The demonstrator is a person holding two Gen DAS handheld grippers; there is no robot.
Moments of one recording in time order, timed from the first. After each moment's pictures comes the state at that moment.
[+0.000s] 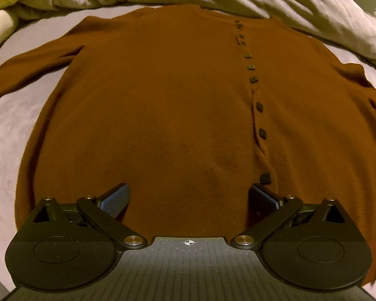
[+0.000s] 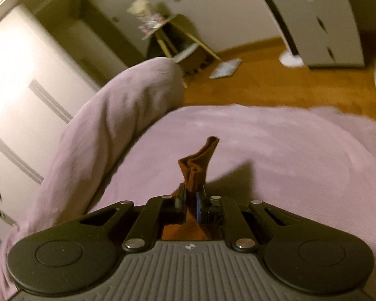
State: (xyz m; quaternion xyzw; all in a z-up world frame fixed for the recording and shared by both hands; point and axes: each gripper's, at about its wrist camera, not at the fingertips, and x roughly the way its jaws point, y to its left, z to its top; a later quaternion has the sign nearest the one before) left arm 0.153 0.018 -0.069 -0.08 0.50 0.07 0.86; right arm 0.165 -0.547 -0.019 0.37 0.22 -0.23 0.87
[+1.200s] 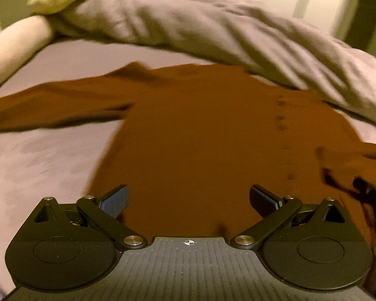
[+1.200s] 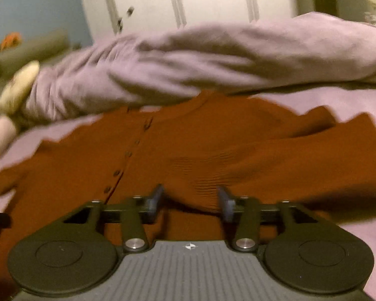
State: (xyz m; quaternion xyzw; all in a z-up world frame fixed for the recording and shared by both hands) left arm 0.176 0.065 -0.016 -0.13 0.42 0.11 0.89; right arm 0.214 -0.184 -0.032 0.08 0.32 0.09 0.94
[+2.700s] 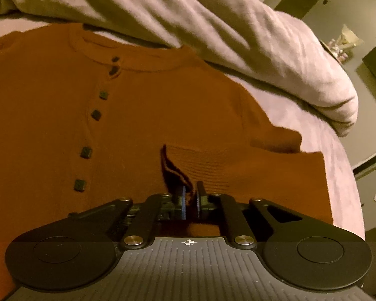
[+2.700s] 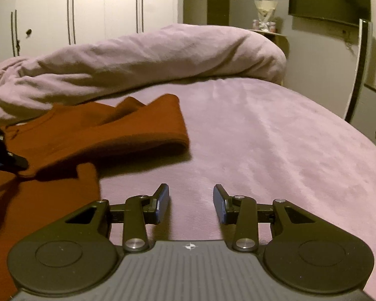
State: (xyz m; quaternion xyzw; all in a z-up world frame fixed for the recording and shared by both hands) left arm 0.309 -0.051 -0.049 -0.20 0.47 -0.09 0.85; right arm 0.148 -0.288 -0.056 0.05 0.32 -0.17 0.93
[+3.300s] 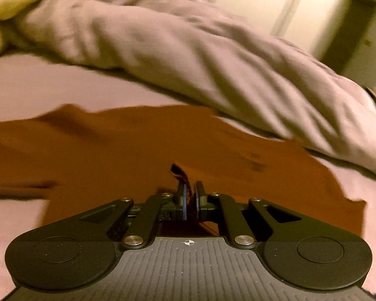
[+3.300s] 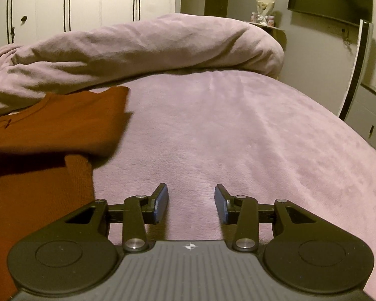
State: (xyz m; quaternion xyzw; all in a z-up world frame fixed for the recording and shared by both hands) left arm 0.300 0.112 -0.009 -0.18 0.40 0.07 0.90; right arm 0.158 -0.283 -0.049 0.04 0.34 -0.17 0.92
